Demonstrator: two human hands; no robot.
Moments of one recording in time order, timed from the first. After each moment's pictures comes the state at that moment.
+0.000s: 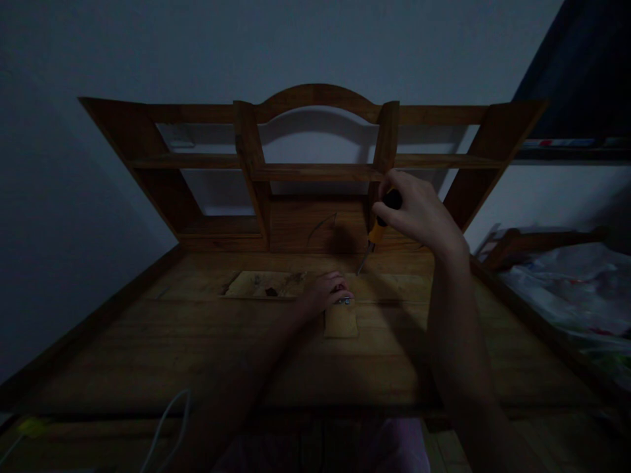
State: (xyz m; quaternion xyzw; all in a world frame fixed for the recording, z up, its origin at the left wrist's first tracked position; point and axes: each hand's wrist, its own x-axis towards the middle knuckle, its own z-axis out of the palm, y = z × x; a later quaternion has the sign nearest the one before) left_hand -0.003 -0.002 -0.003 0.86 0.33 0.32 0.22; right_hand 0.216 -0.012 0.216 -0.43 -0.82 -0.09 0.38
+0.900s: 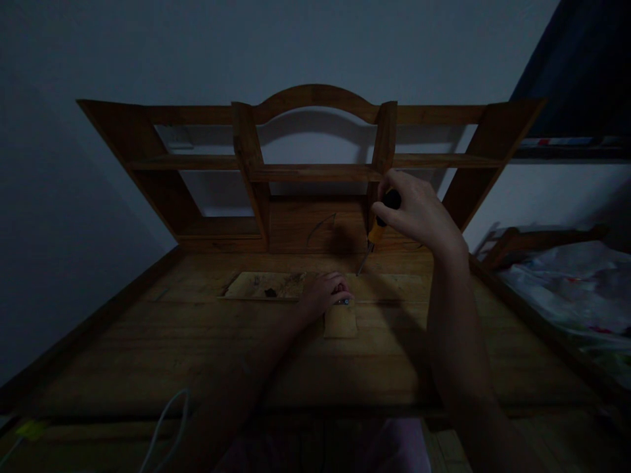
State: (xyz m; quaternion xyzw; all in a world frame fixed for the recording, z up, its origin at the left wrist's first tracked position) left_hand 0.002 -0.008 0.002 0.85 0.38 0.31 0.17; right_hand 0.218 -0.010 0.215 -0.43 -0.81 -0.09 0.37
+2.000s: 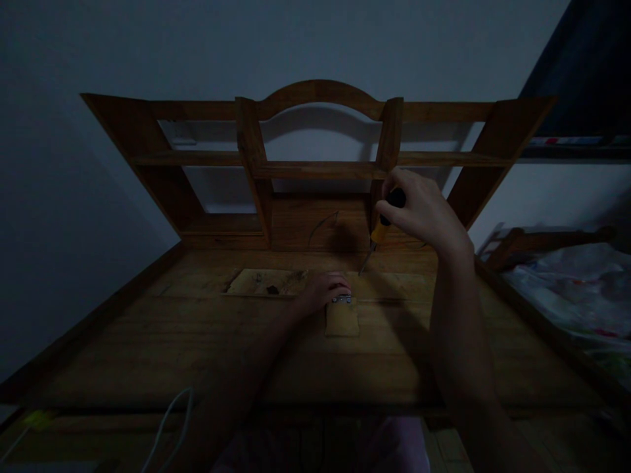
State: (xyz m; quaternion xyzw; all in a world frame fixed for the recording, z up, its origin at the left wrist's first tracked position) left_hand -0.006 0.005 -0.006 0.85 0.32 0.33 0.27; right_hand 0.217 -0.010 0.215 -0.43 -0.82 -0.09 0.38
